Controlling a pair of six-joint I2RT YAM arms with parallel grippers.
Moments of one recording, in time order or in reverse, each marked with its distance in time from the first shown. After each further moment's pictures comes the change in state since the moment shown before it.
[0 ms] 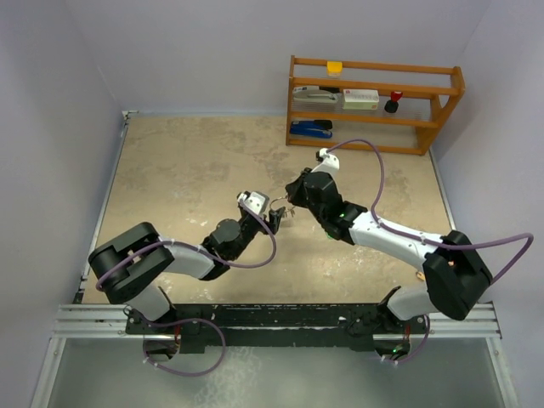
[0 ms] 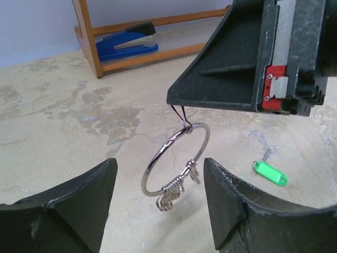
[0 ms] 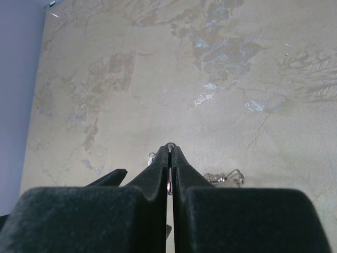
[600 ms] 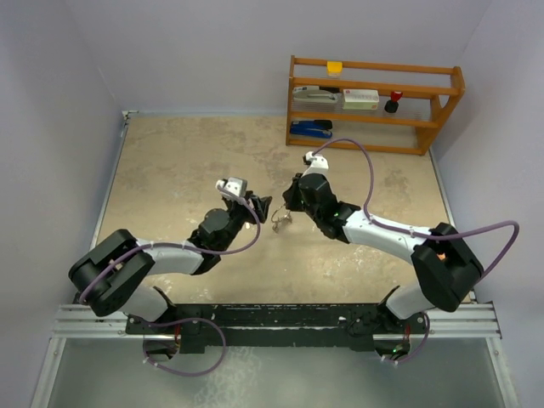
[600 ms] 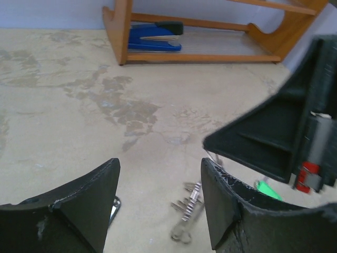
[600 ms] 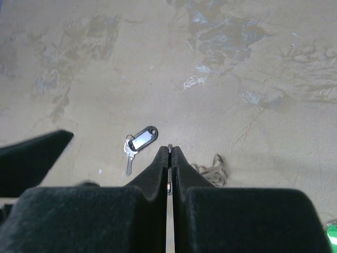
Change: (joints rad) left arm 0.150 -0.132 -0.010 -0.172 0.032 -0.241; right arm 0.000 0.064 0.000 0.008 -0.098 -0.169
